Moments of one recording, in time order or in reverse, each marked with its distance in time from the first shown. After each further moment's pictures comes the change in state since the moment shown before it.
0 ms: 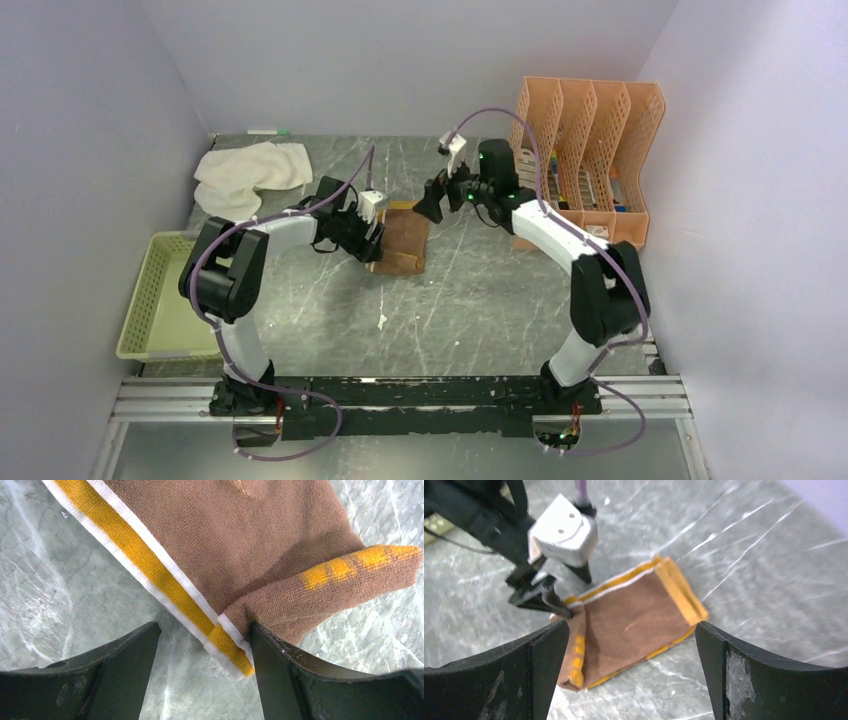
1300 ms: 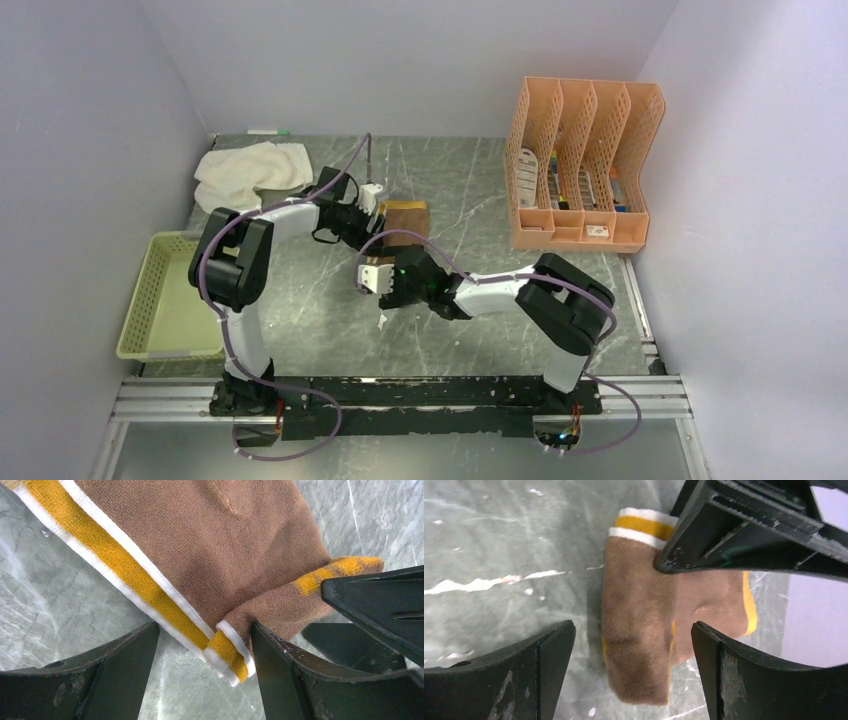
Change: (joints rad) left arm 0.024 0.087 0.129 -0.126 0.135 -0.033; right arm 0.571 0.026 -0.404 0.312 0.766 -0.671
